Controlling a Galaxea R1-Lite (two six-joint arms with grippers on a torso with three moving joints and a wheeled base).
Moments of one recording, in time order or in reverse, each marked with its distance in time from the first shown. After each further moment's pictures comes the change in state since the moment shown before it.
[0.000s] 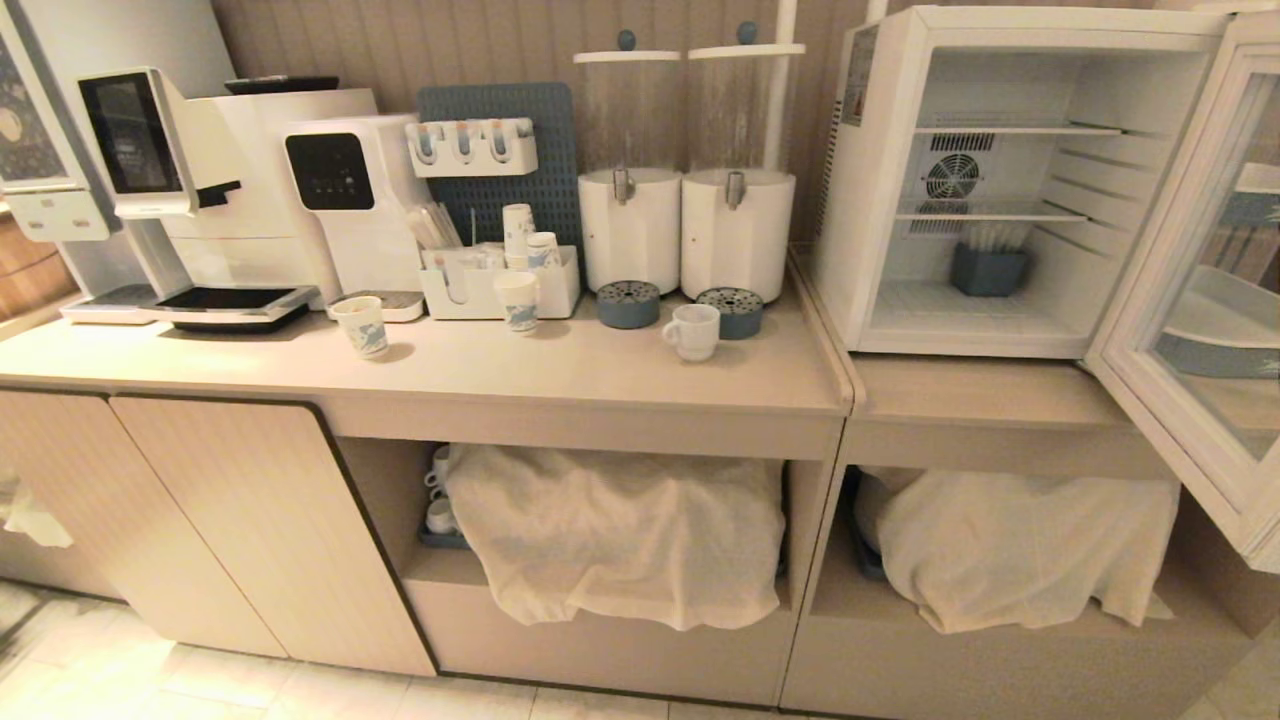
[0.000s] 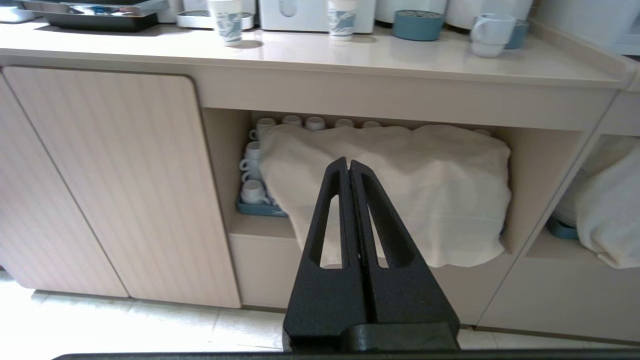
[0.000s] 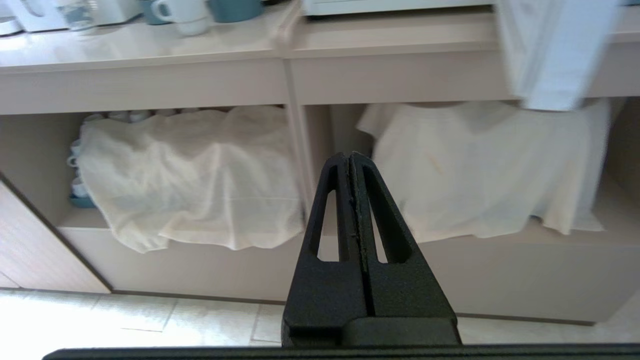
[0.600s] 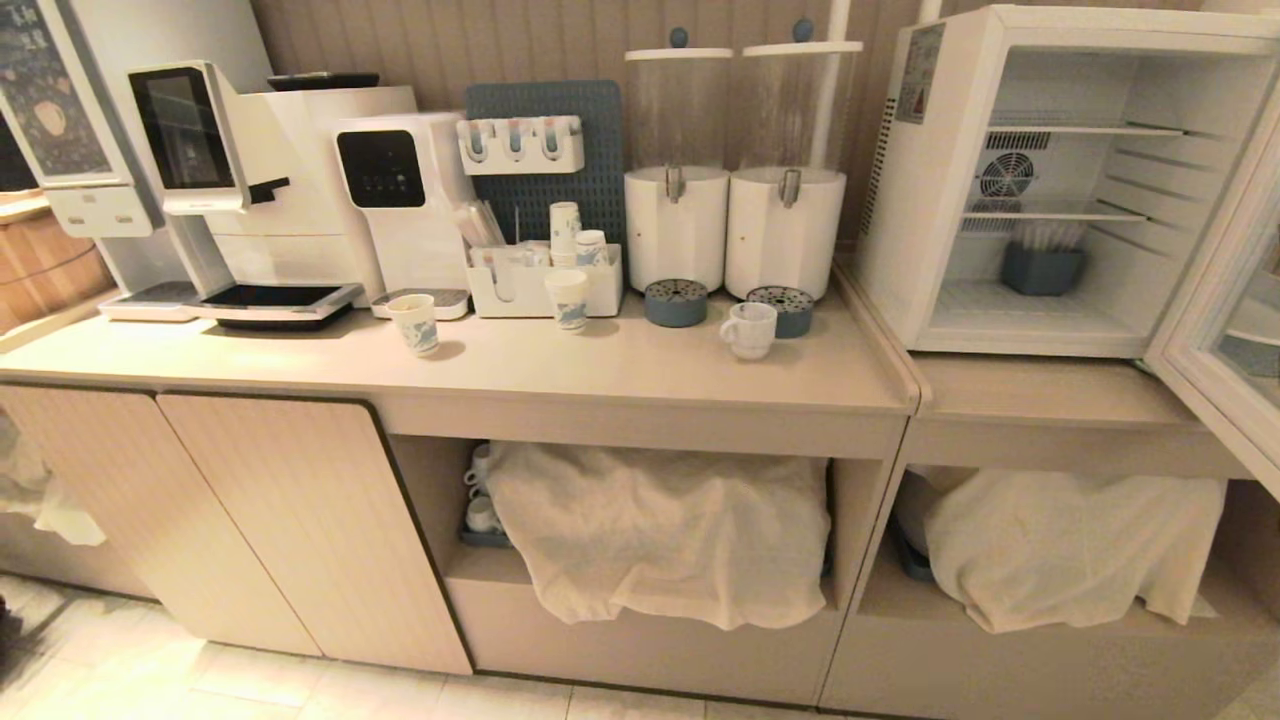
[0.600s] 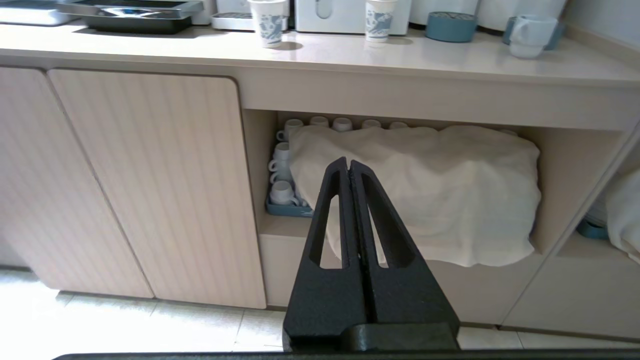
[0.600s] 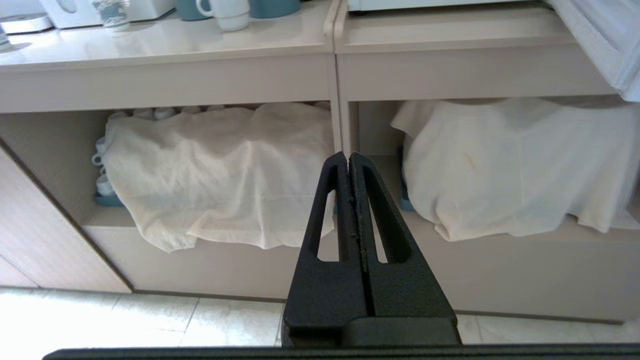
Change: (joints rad) left arm 0.001 0.000 0.000 -0.004 -0.003 0.003; right arm 0.000 0.000 0.000 0.000 0.000 0.000
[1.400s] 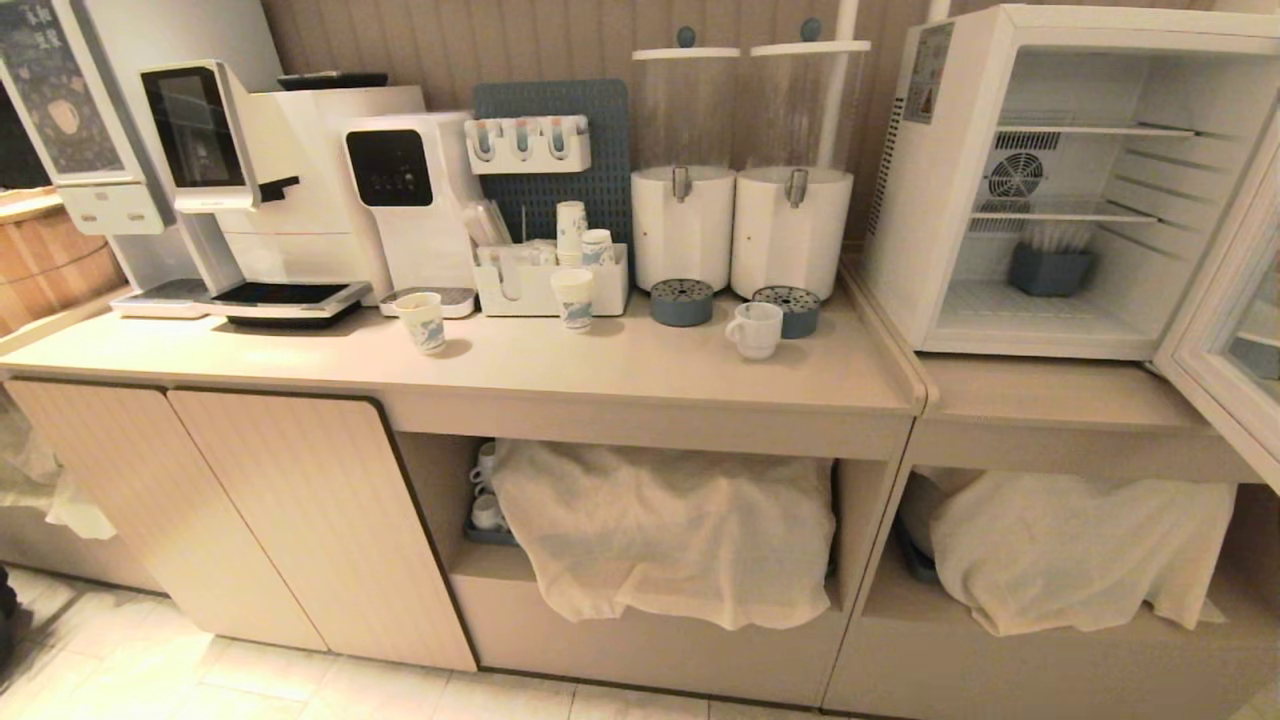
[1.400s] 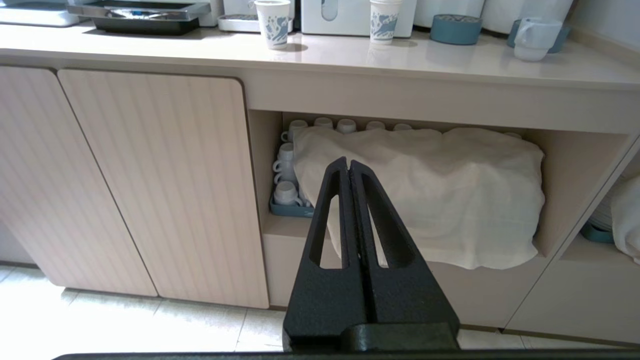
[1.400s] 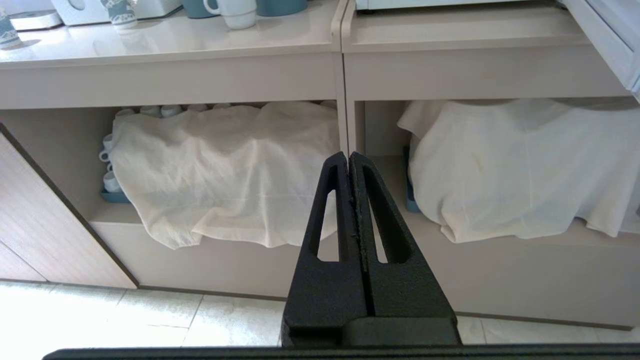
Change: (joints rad) left arm -0.001 0.000 0.000 -0.005 0.001 -0.002; right arm 0.000 0.000 0.000 0.000 0.000 0.000
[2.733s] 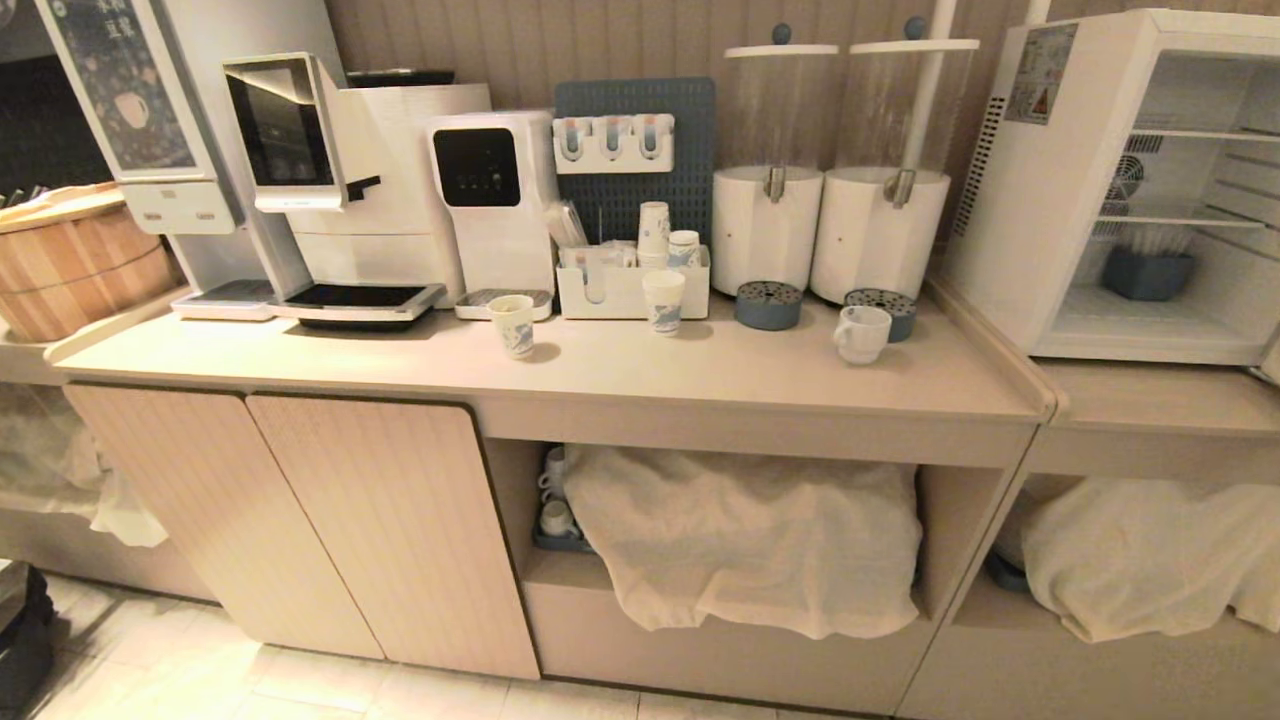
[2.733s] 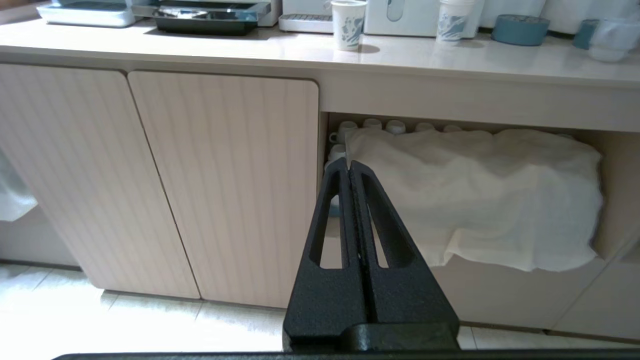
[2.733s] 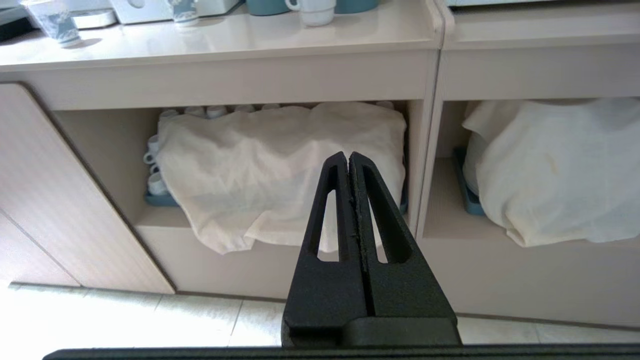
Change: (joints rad) left arm 0.000 0.000 0.000 0.010 0.000 0.000; right arm 0.000 0.000 0.000 0.001 0.000 0.000
